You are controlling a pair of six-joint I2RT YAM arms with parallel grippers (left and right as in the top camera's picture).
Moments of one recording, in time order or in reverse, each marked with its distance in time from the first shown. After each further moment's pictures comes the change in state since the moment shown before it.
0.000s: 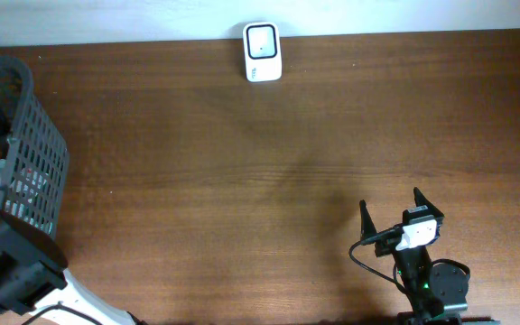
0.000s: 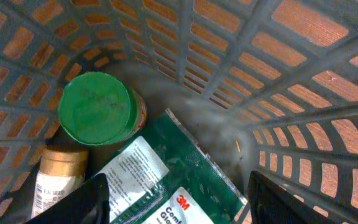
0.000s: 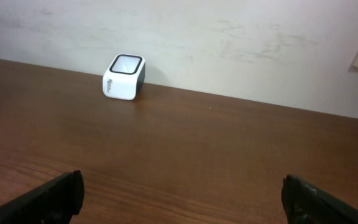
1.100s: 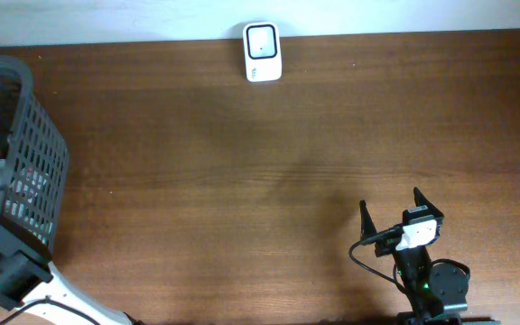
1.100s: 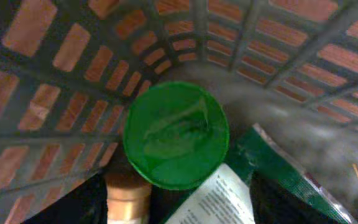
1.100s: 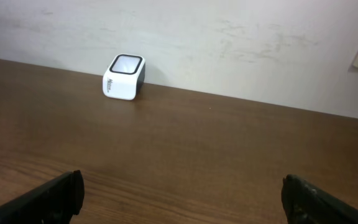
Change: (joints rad) left arm 0.106 0.105 -0.061 0.195 -0.045 0.201; right arm 0.000 0.000 0.000 0.000 0.000 0.000
